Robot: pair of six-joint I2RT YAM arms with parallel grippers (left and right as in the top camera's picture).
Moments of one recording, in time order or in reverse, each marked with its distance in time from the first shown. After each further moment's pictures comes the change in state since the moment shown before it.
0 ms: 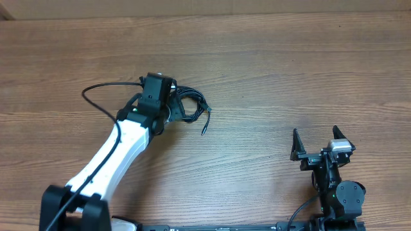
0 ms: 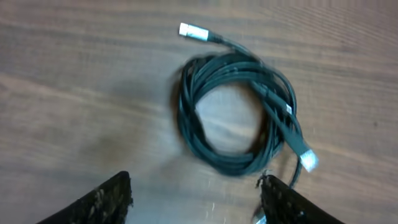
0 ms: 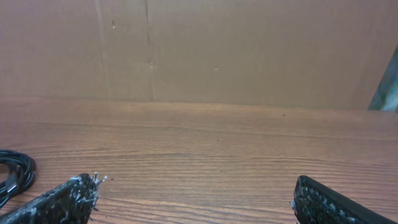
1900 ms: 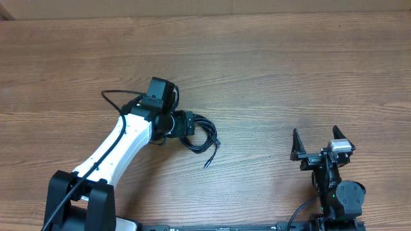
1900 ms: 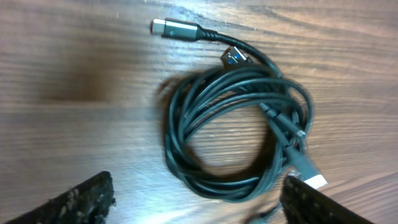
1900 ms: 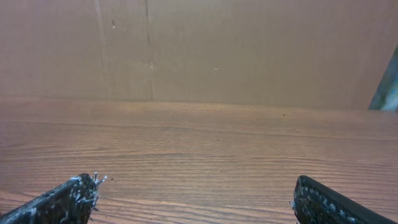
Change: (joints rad) left arm 0.005 0.065 0.020 -0.225 0.281 0.190; right arm 0.000 0.000 0.000 0.000 0.000 0.000
